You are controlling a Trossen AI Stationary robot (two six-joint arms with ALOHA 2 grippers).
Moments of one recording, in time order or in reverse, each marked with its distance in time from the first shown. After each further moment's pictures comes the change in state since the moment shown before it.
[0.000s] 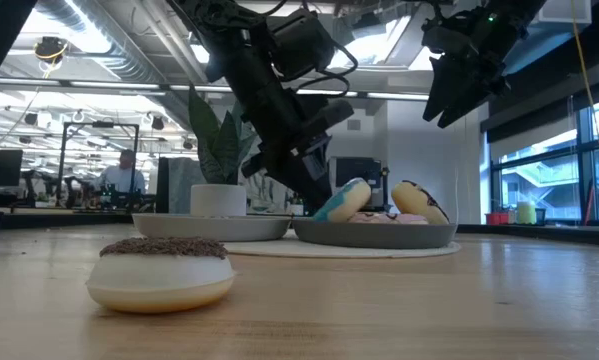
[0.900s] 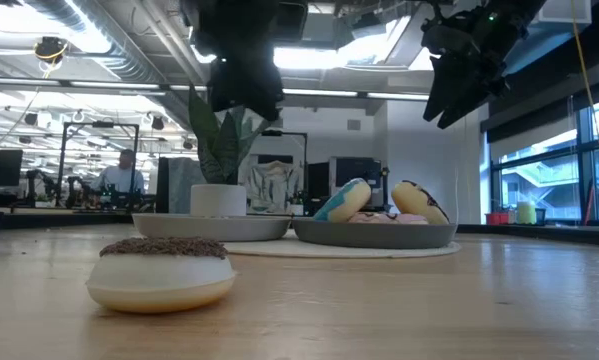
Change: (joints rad) left arm -0.244 -0.237 0.000 -0.254 0.244 0.088; right arm 0.000 0.000 0.000 0.003 -0.028 -0.002
